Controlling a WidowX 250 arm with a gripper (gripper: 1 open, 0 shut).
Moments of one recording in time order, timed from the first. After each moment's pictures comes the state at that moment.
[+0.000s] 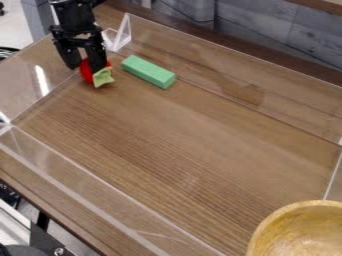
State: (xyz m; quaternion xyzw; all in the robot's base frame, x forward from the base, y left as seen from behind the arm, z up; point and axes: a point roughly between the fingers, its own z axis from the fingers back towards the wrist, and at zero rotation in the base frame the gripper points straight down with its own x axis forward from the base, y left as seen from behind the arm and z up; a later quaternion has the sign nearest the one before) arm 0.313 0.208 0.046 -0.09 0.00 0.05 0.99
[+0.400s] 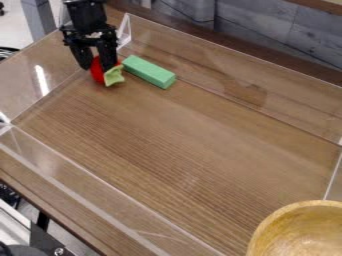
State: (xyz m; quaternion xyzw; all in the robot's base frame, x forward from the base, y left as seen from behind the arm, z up) arm 0.323 0.192 0.048 -0.10 0.00 0.08 0.99
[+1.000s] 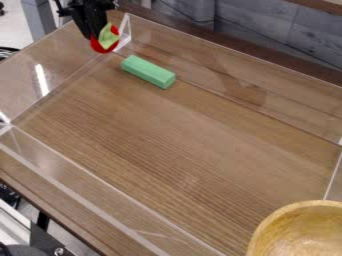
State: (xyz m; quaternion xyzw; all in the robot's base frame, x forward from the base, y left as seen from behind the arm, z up) arm 0.333 0.198 0.098 -0.13 -0.01 0.11 0.98
